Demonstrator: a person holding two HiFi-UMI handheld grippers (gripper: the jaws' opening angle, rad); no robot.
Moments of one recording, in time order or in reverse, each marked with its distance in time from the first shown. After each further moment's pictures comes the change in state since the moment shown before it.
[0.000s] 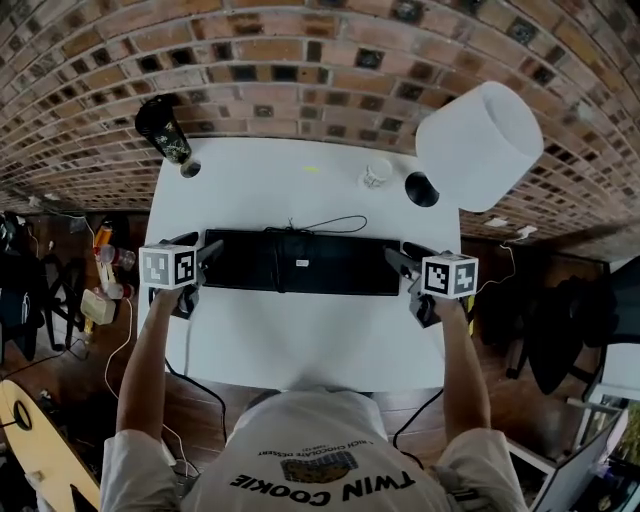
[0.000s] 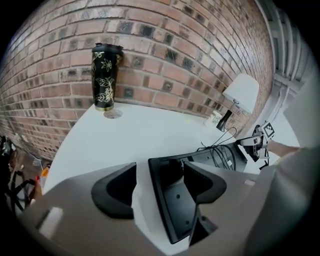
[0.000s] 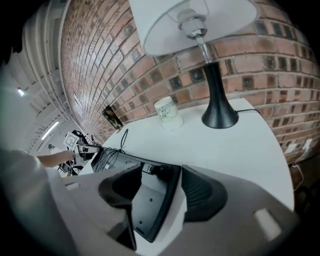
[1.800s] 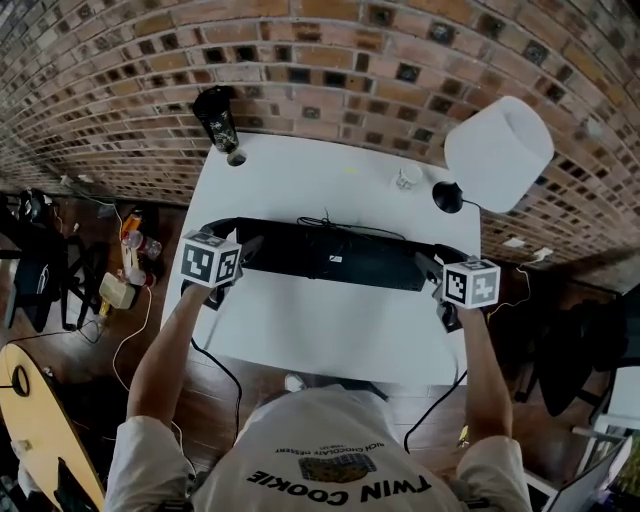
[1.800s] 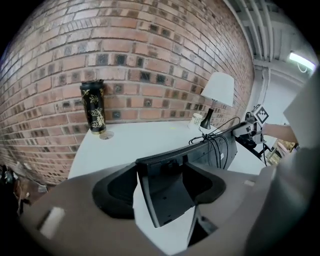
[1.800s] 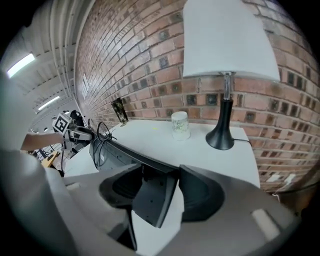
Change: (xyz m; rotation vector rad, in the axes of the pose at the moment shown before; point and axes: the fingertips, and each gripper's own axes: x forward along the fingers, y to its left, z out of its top) left arm -0.055 -0.044 0.004 0.198 -0.109 0.010; right arm -0.042 0.039 0.007 -0.232 -0.026 -0.120
